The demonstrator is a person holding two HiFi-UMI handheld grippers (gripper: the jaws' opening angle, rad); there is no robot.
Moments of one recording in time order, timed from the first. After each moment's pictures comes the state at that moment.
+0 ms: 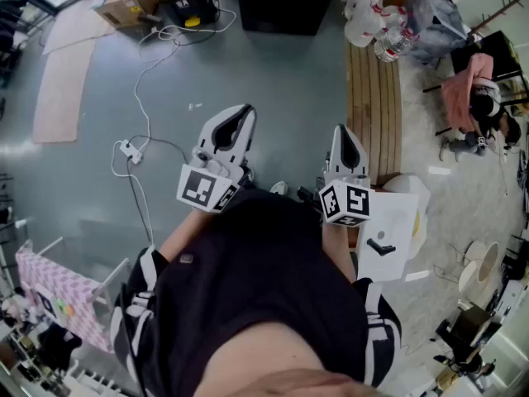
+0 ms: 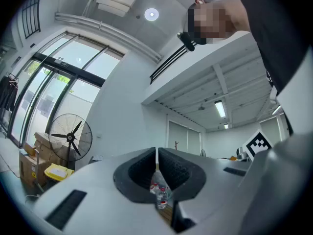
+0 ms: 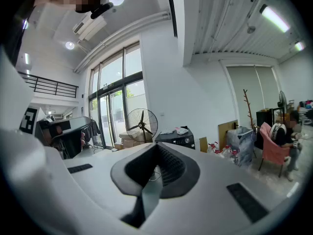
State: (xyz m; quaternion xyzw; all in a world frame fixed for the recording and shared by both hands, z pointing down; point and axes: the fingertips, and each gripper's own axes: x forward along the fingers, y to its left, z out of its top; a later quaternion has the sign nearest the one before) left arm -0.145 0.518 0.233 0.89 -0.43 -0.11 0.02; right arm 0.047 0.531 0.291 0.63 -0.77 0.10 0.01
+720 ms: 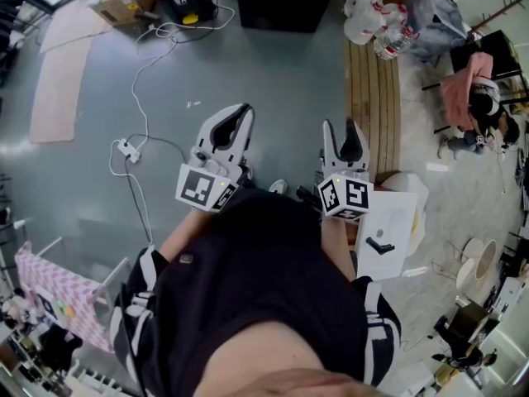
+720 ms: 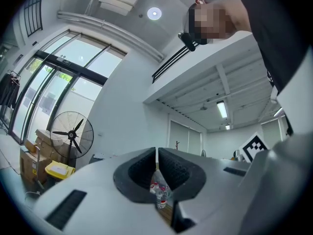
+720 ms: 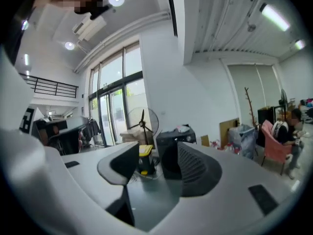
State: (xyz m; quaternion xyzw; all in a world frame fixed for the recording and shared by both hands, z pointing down) left arm -0.161 0.496 0.241 0.89 -0.43 -0.12 0.03; right arm 0.033 0.503 0.299 0.62 -0.77 0.10 0.01
